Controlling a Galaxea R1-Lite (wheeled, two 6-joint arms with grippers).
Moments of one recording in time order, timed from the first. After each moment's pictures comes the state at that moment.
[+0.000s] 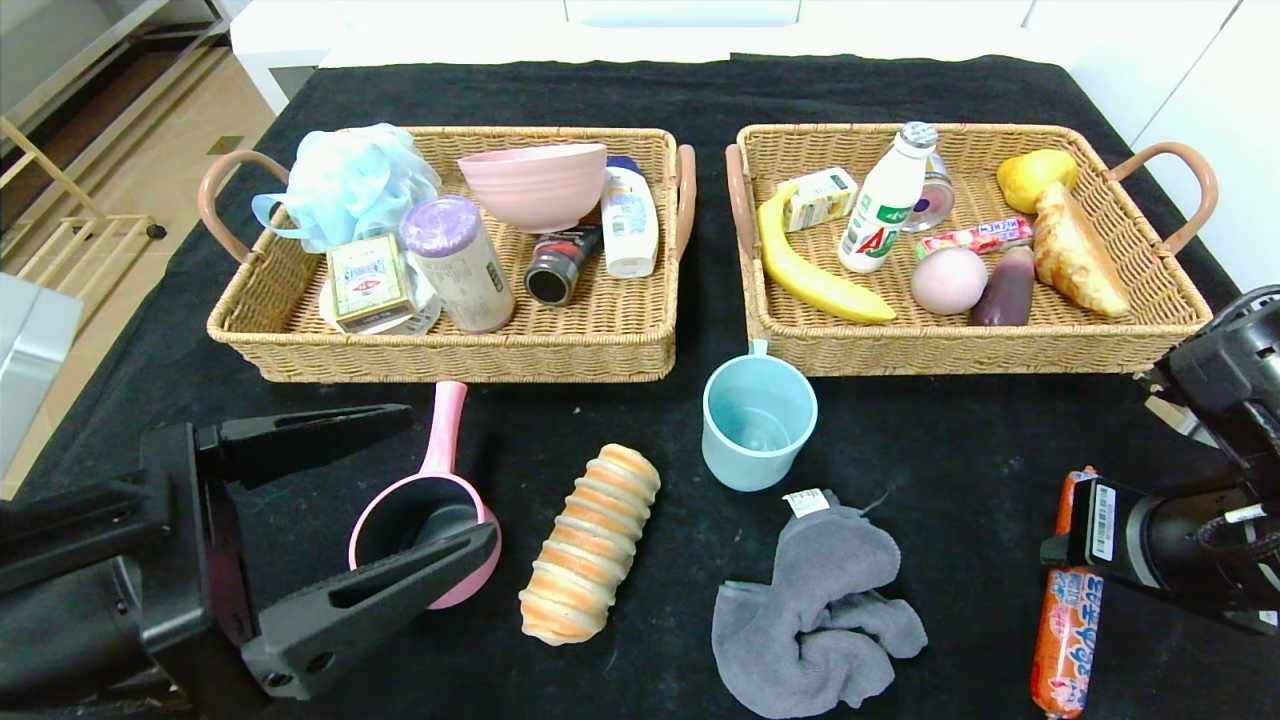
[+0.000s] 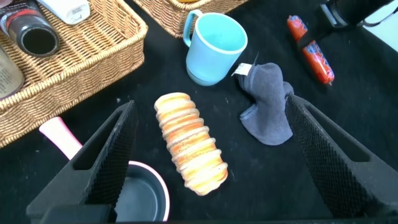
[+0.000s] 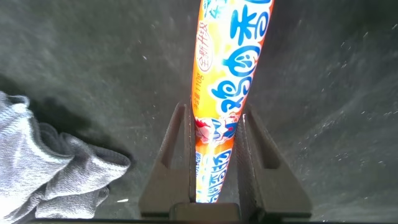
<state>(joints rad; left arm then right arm) -0.49 1.08 -0.56 -0.47 -0.35 0.10 0.44 1.46 -1.05 0.56 -0.23 0.79</state>
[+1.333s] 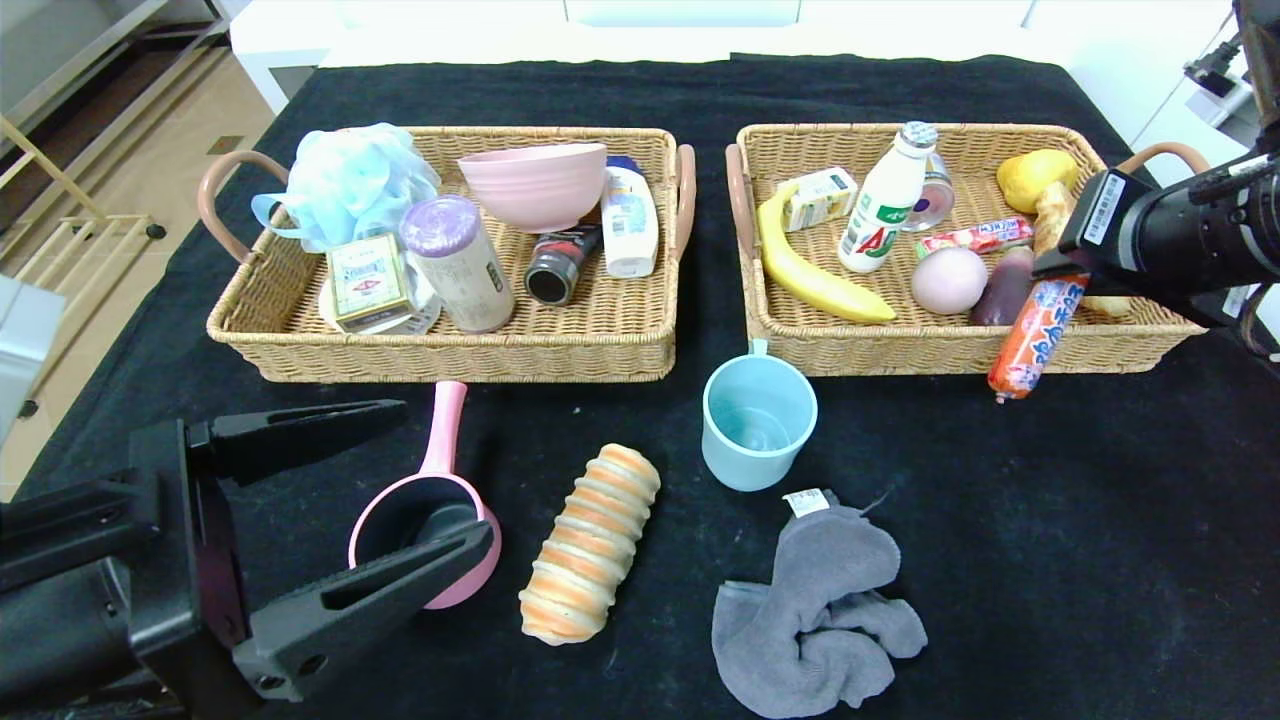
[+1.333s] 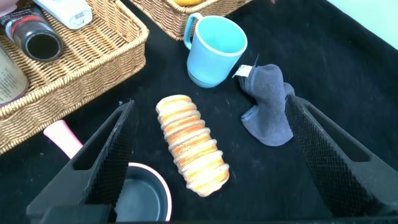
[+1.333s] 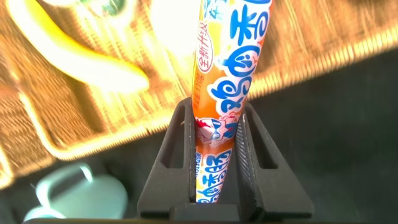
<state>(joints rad) -0.49 1.08 -0.56 -0.48 -0.35 0.11 0.30 1.67 -1.75 0.61 -0.24 0.63</state>
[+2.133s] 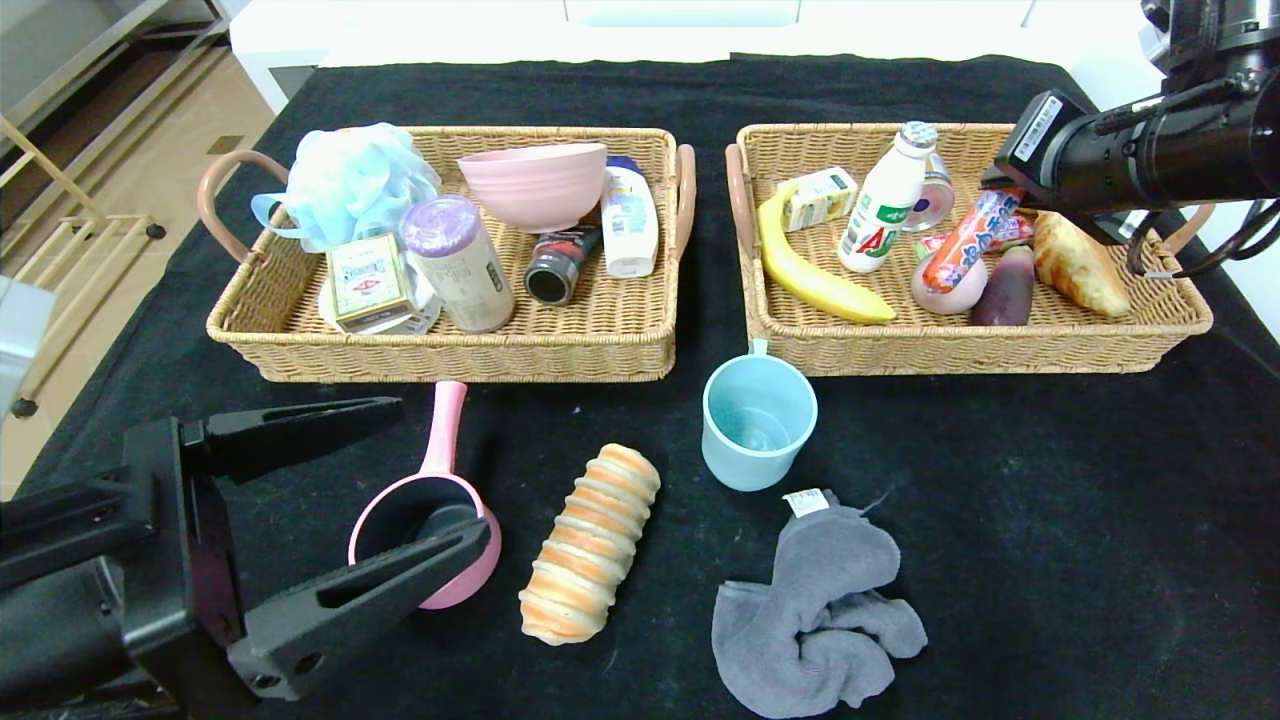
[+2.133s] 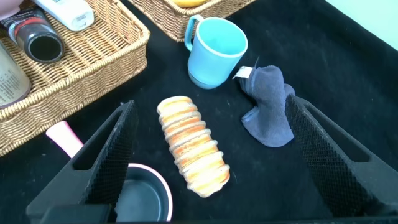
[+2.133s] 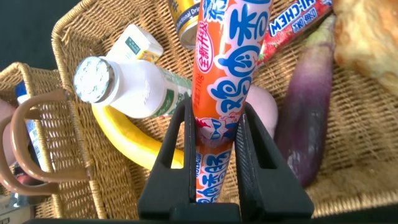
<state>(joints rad) -0.49 1.07 -0.56 -0.48 -0.35 0.11 0.28 1.85 -1.93 0.37 -0.23 0.63</state>
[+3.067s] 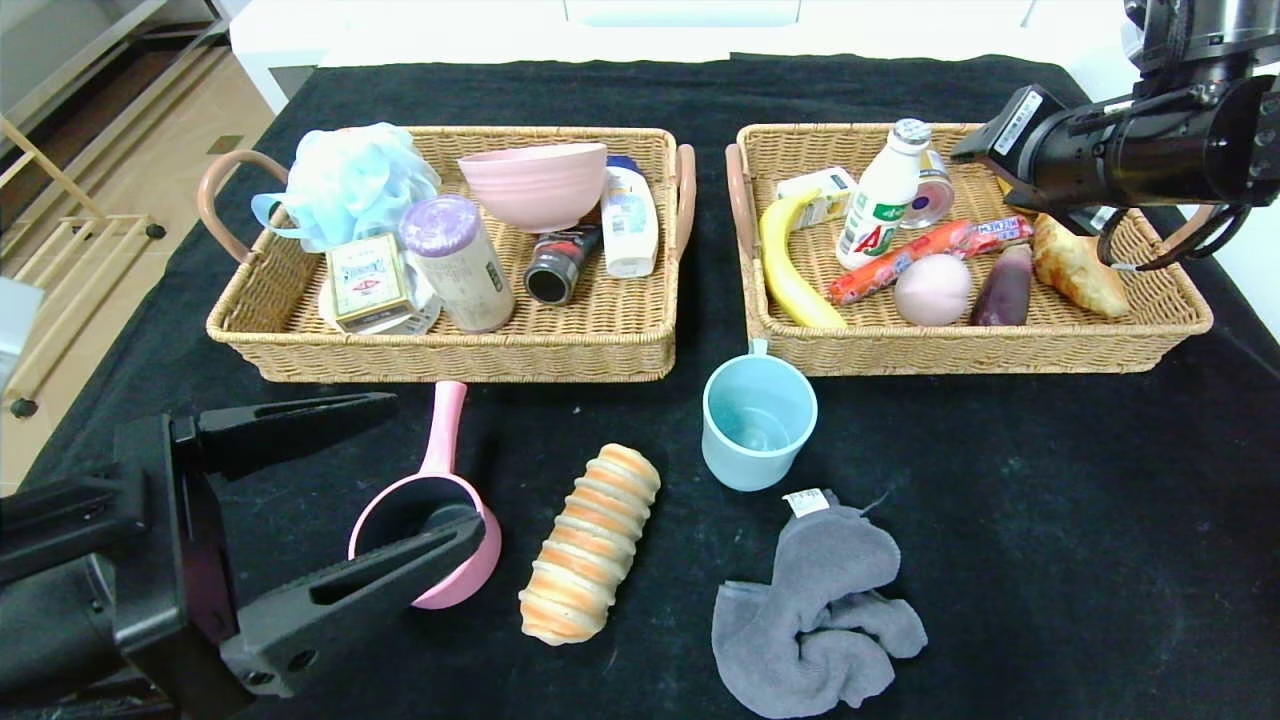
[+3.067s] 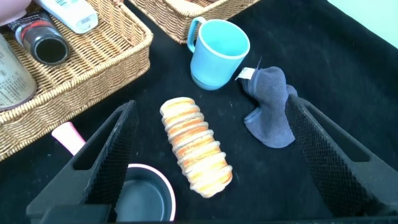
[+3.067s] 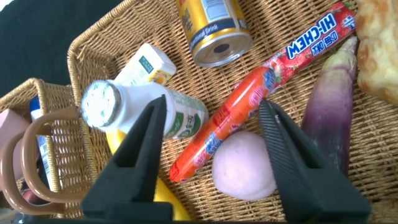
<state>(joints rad) -0.48 1.07 -0.56 -0.48 -0.35 0.11 0.27 1.88 -1.93 0.26 -0.22 0.62</state>
